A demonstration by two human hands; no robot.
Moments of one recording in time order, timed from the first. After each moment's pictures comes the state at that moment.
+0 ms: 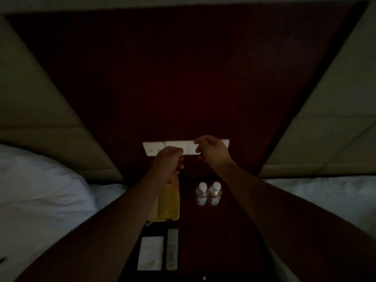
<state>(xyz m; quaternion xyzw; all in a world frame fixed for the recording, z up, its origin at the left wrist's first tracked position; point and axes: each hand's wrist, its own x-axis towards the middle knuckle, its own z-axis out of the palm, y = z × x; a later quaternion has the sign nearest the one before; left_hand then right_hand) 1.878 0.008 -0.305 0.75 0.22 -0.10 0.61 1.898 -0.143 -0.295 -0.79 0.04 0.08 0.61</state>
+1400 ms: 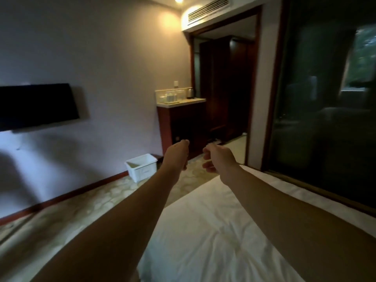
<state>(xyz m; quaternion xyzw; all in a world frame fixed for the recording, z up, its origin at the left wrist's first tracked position) 0.670 0.138 0.000 0.23 0.70 0.66 0.12 0.748 0.245 -0.007 -0.28 -0.66 0.64 0.28</state>
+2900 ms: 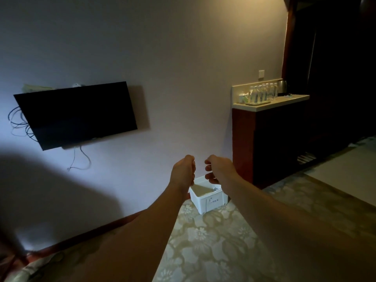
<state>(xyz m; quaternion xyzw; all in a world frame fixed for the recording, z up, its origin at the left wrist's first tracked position) -0.250 0.113 -0.049 0.07 0.71 0.70 0.07 -0.212 0.225 -0.036 -0.24 -0.68 0.68 0.13</state>
